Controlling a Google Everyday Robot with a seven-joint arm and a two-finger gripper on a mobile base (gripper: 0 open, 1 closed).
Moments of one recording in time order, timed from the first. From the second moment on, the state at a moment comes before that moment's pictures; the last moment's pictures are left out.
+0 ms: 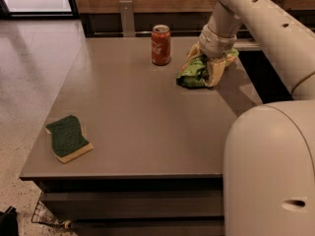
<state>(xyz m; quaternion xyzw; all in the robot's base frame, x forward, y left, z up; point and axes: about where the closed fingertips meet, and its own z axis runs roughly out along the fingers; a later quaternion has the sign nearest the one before) 0.695 -0.155 0.823 -0.87 0.47 0.01 0.12</state>
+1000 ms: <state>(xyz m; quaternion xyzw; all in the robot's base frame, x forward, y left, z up) 0.696 -0.150 0.833 -0.88 0.47 -0.01 0.09</state>
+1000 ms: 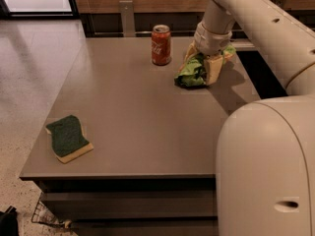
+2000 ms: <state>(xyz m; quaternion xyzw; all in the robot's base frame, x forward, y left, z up) 0.621 -0.126 0.937 -0.89 0.44 -0.12 0.05</state>
